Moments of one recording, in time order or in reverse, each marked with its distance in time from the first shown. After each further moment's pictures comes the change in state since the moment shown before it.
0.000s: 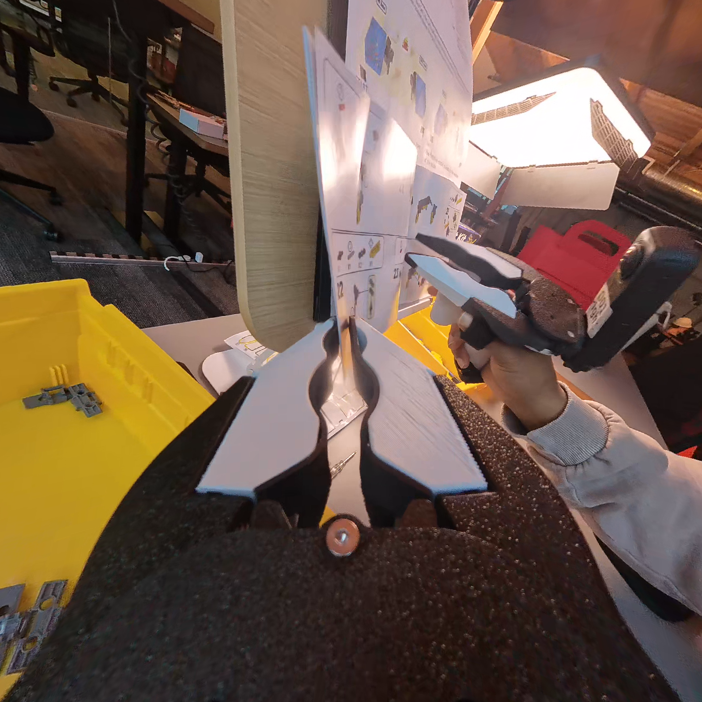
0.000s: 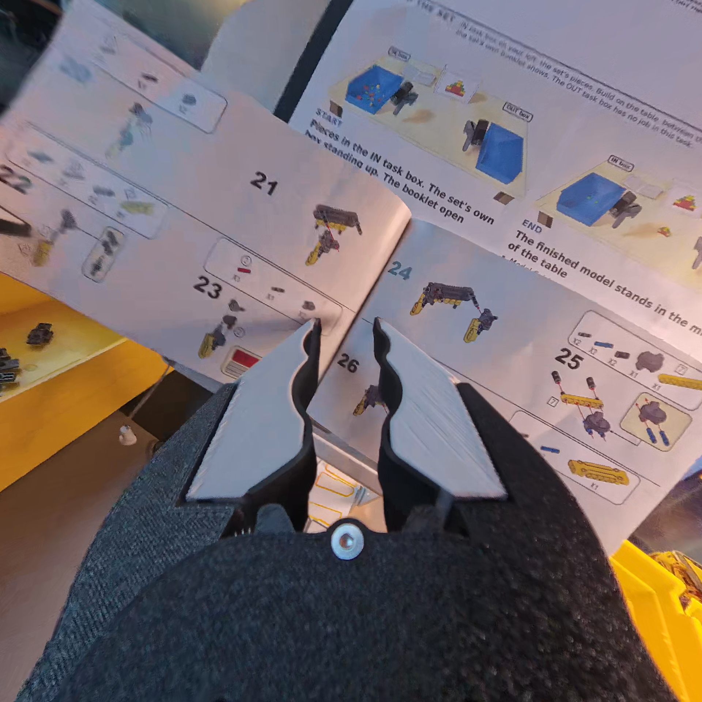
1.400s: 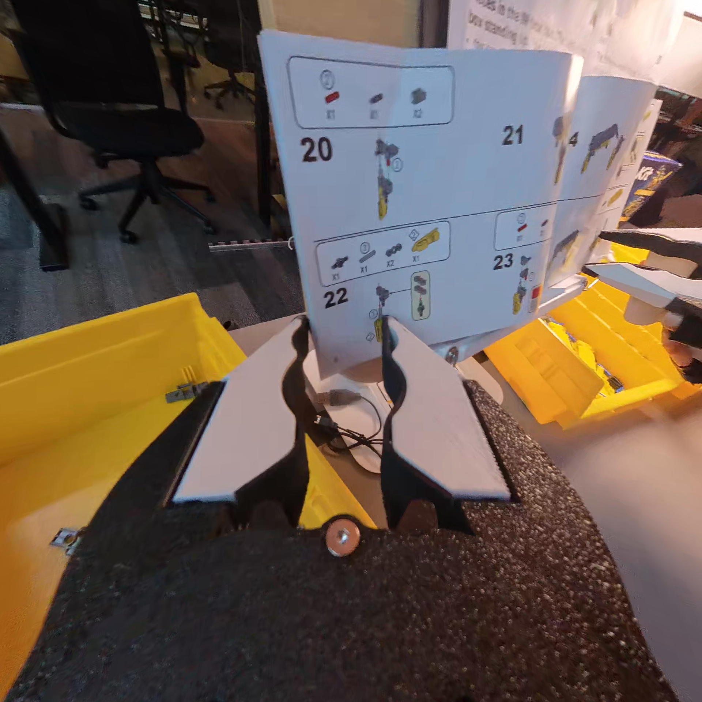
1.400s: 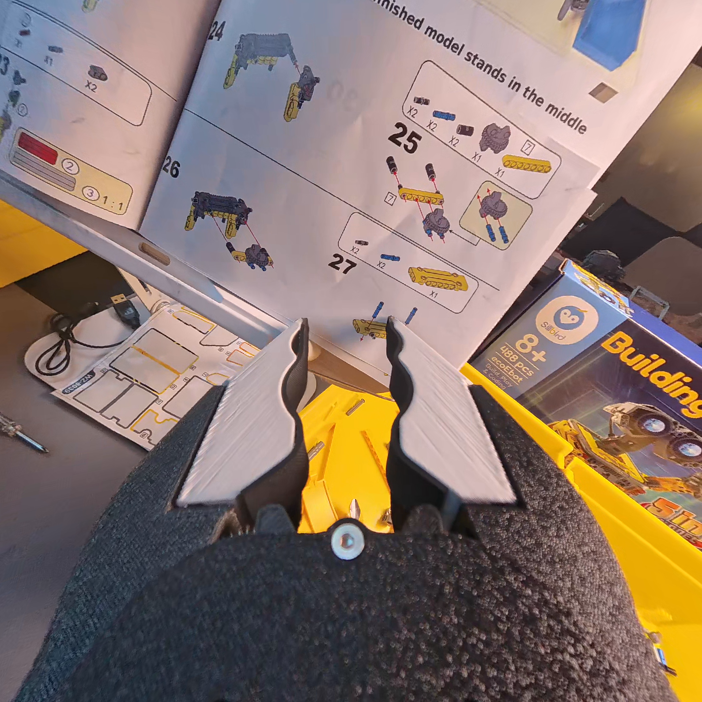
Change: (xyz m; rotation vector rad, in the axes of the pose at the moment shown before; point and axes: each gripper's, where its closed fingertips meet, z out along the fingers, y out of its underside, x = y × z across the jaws) left arm -0.051 0.005 0.041 -0.113 -0.327 0.192; right arm 0.092 0.085 -0.044 -0.210 -0.006 0.000
